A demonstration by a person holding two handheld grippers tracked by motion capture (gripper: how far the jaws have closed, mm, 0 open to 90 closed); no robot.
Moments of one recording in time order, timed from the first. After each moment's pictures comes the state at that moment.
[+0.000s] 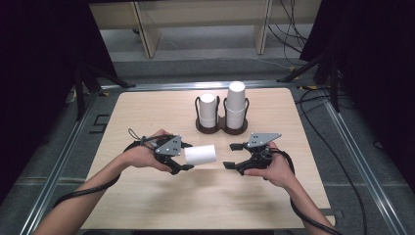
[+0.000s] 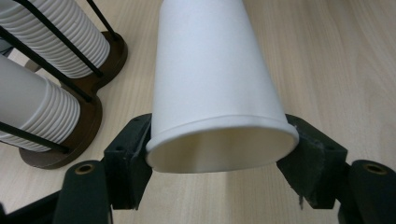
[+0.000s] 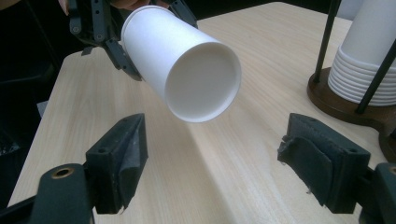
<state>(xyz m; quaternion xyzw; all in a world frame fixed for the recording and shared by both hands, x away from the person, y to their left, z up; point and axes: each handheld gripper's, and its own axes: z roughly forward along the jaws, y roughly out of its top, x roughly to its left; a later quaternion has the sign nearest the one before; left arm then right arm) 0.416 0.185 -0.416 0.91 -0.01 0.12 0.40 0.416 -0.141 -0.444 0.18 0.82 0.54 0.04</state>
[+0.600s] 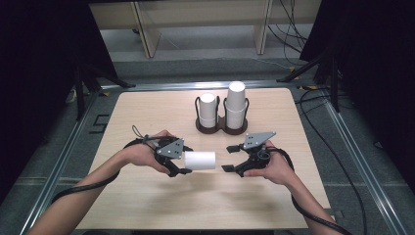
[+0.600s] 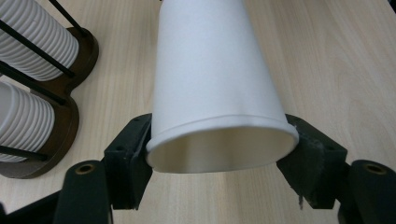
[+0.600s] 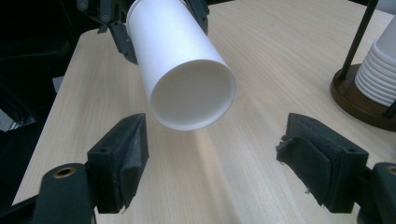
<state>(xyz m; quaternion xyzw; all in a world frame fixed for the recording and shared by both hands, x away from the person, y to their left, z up) 0.414 0.181 -0.411 0.93 -0.05 0.10 0.36 0.419 -0.134 -0.442 0.13 0.85 0.52 0.03</state>
